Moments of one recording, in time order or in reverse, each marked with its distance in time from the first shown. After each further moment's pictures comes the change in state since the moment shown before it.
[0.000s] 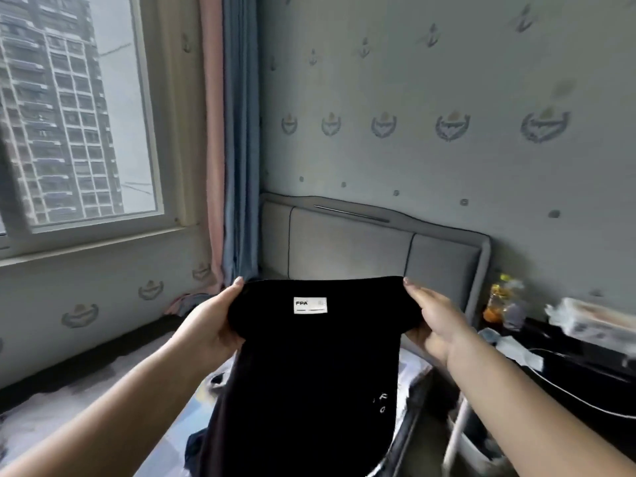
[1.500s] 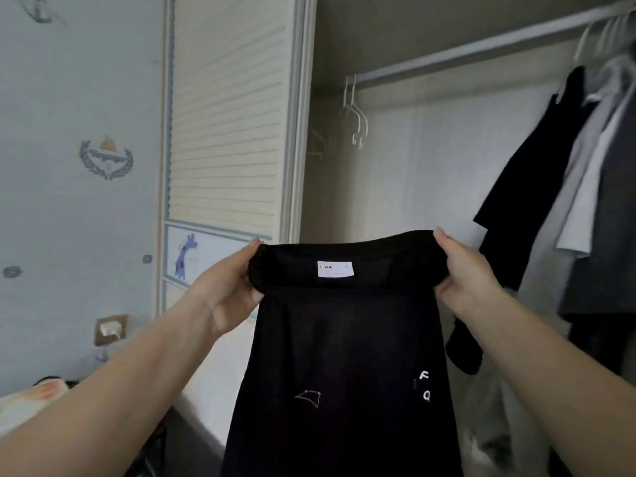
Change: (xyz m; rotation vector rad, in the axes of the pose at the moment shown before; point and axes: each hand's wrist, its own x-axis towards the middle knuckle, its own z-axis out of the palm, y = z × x) left_hand -0.186 -0.431 0.821 -0.054 -1.490 -0.683; right_hand -0.396 -0.374 -0.615 0.010 1.453 -0.930
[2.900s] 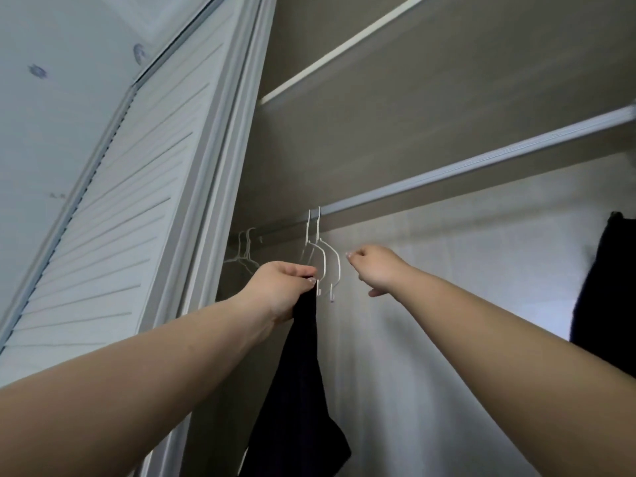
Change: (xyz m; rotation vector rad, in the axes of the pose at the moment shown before) left_hand 0.410 0.059 0.217 0.599 -0.142 0.534; right_hand 0.414 -0.141 0.157 -1.231 -0.102 -0.747
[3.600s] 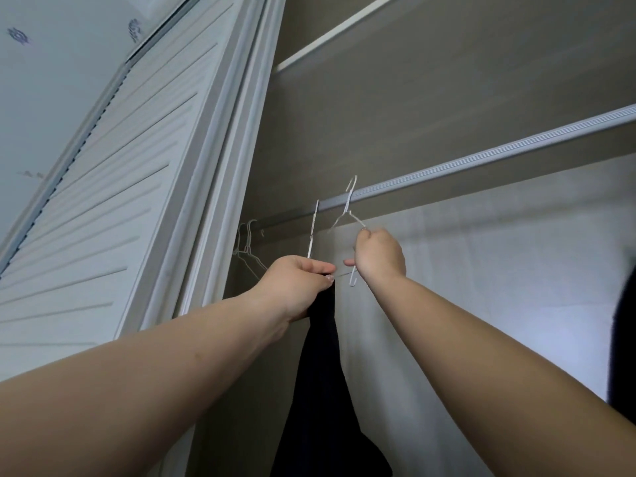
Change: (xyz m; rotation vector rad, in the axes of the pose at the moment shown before) left_hand 0.050 -0.035 -0.017 0.026 -0.069 0.074; right_hand 0.077 -0.001 0.070 0.218 0.459 0.087
